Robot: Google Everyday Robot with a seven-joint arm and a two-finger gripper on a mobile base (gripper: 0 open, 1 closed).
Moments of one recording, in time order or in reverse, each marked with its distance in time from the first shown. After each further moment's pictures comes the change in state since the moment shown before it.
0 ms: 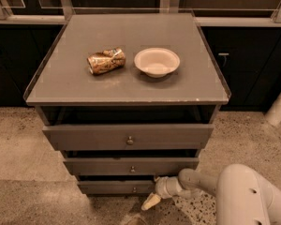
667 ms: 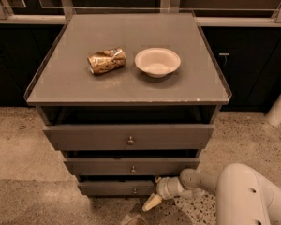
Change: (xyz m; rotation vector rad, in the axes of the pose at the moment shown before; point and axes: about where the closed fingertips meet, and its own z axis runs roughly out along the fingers) arm 0.007 0.003 -0.007 -0.015 0.011 0.037
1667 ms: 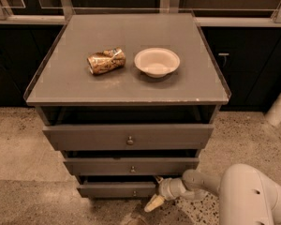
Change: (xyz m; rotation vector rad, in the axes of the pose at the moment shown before) arm 0.001 0.002 -0.011 0.006 -0.001 0.021
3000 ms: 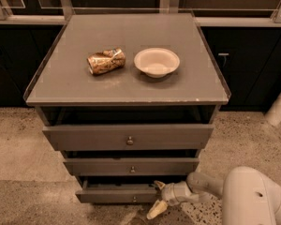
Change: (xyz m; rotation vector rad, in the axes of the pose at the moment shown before) arm 0.007 0.041 -0.013 -0.151 -0.043 0.082
